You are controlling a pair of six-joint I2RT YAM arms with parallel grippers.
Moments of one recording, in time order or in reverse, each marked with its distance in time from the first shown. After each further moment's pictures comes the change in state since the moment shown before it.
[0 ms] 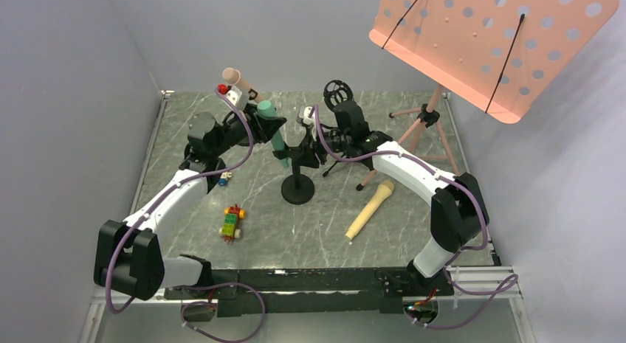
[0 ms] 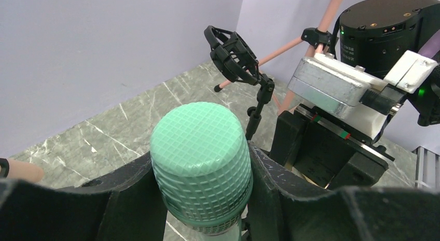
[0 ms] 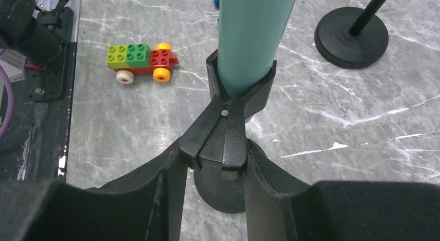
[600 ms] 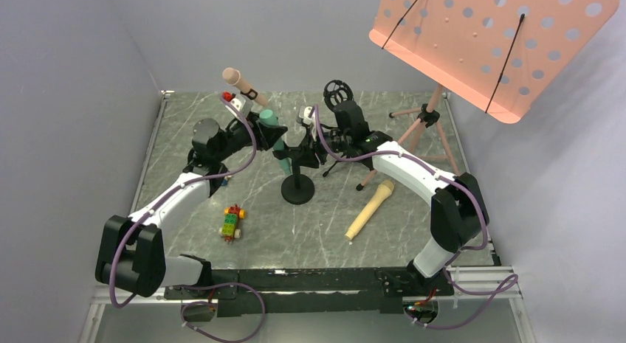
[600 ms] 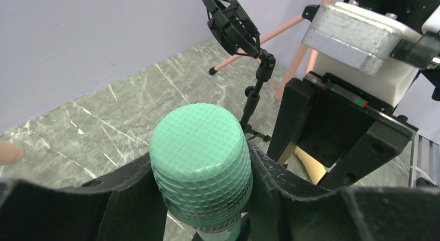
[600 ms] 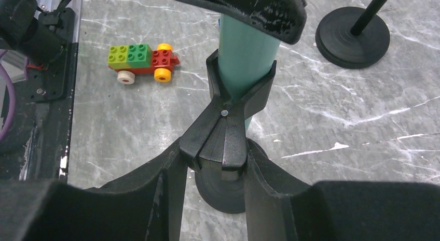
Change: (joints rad) left arm 0.001 0.020 -0.070 0.042 0.023 -0.007; right arm 0.000 0.000 0.000 0.000 -0.001 0.004
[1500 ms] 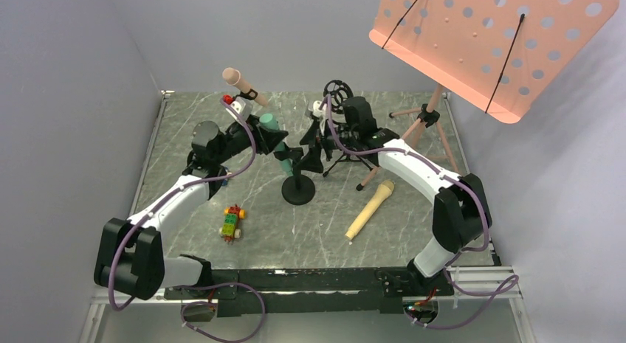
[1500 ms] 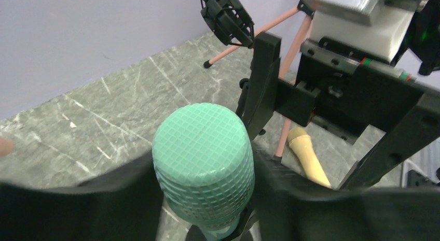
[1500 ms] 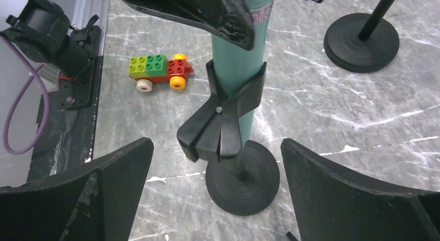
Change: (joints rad) left arm 0.002 -0.011 -0.040 0.031 0.025 -0.010; right arm -0.046 -0.005 -0.001 0.025 -0.098 0.072
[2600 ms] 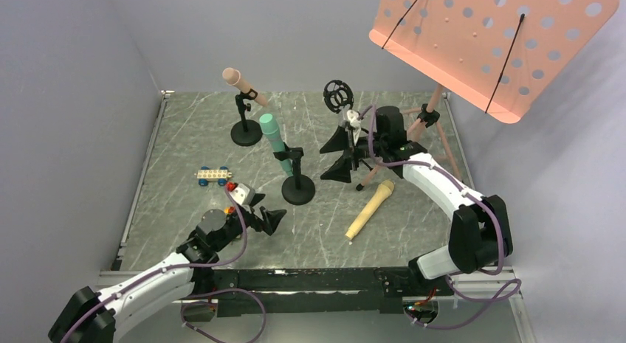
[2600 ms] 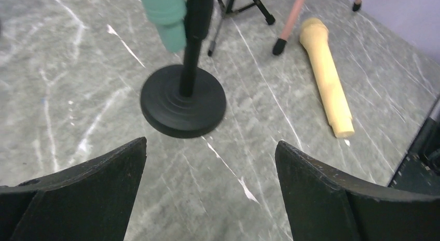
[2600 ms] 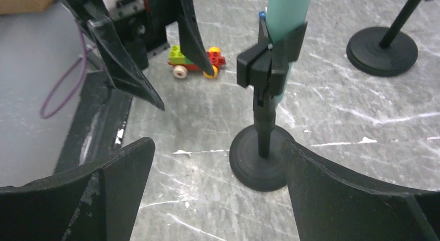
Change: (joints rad) left arm -0.404 -0.666 -0.734 -0.140 -0.571 0.012; right arm -0.187 -0.190 -0.196 -0.009 -0.329 -0.075
